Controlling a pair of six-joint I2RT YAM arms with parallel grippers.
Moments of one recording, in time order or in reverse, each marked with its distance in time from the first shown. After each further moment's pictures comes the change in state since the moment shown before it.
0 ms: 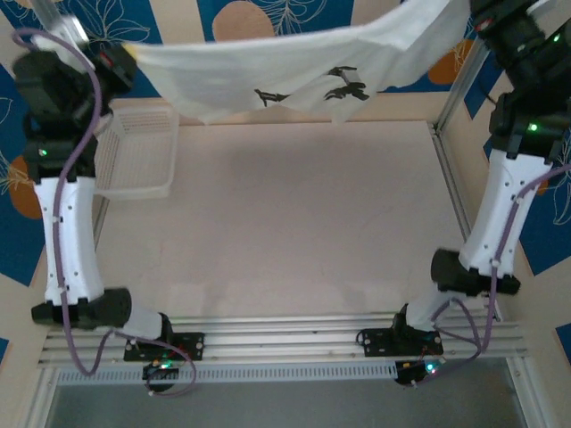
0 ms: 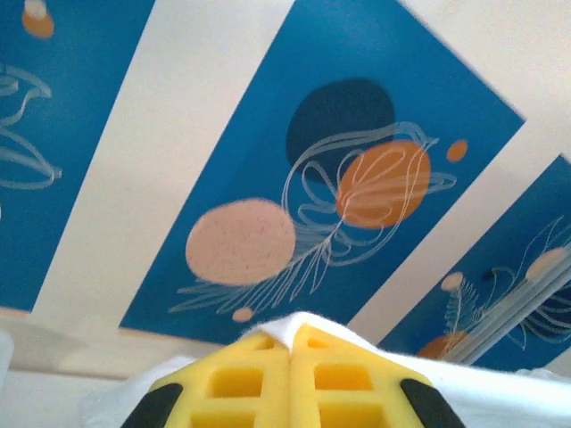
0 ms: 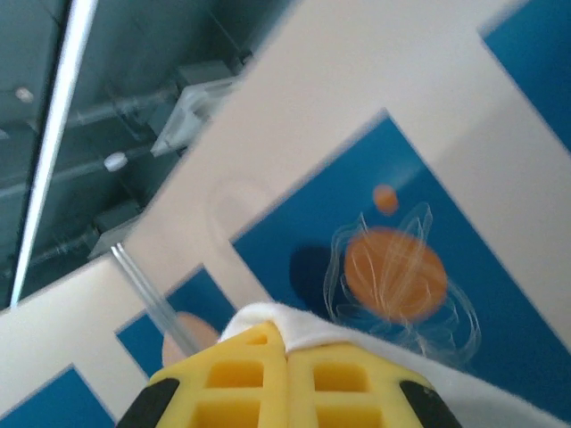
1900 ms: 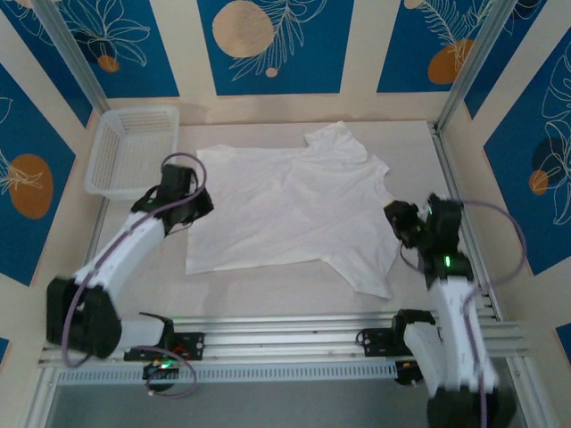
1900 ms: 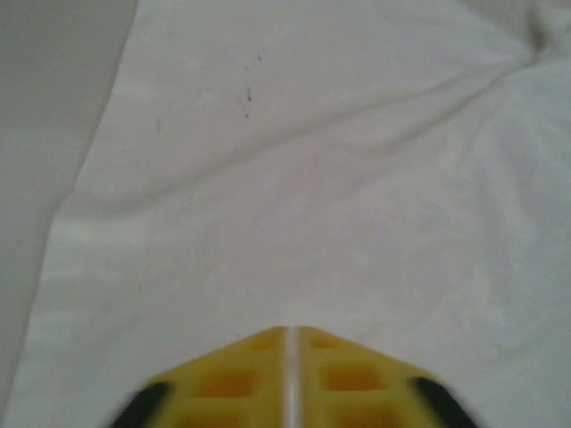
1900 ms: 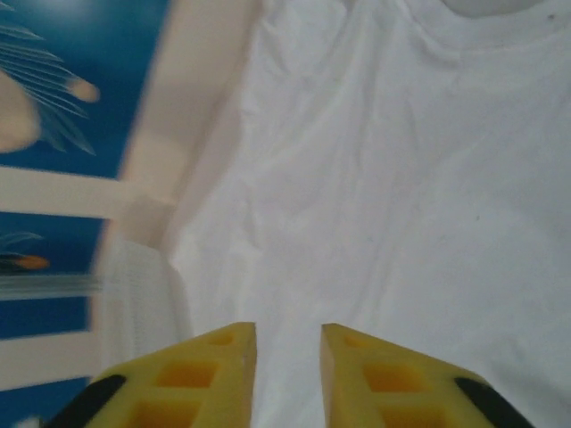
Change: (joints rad) left arm -0.322 -0.077 -0.938 0.000 -0.316 -0.069; right arm 0.131 -0.776 -1.703 -0.051 0.251 -0.008
